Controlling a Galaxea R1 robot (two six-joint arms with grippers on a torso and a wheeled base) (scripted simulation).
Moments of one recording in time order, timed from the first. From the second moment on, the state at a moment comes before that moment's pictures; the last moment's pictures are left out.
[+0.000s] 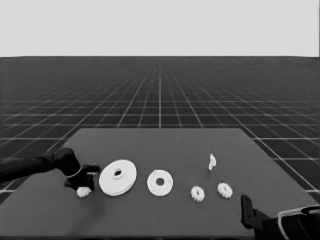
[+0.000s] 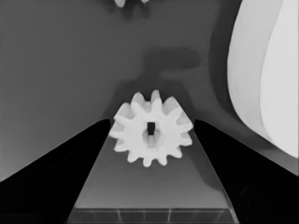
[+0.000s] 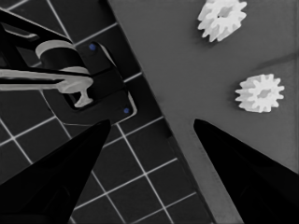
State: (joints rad) left arm 0.23 2.16 -1.37 0.29 1.28 -0.82; right arm -0.35 1.76 -0.39 -0.70 -1.18 0.32
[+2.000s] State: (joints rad) left arm 0.18 2.96 -1.49 0.36 1.54 -1.47; right arm -0.35 1.76 -0.39 -0.70 -1.18 0.32
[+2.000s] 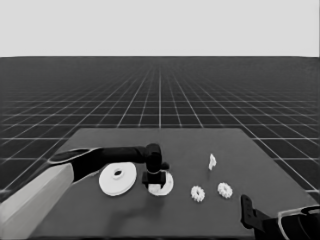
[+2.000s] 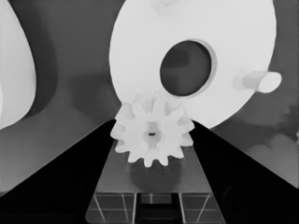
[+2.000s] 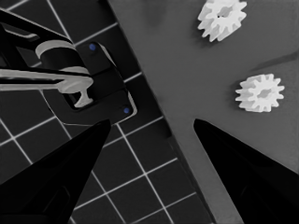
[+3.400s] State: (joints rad) left arm -0.03 2.35 -1.79 0.08 1.44 -0.56; right arm -0.35 1.76 -0.39 -0.70 -1.18 0.32
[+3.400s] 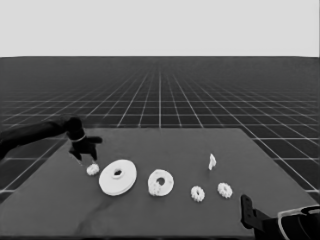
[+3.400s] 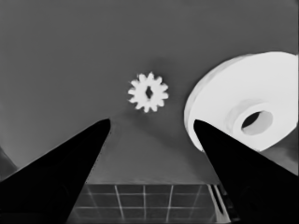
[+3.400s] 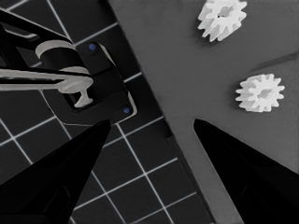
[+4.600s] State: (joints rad) left arm 0.04 2.38 -1.85 0.11 1.38 -0.53; right arm -0.35 1.76 -0.39 -0.70 -1.18 0.32
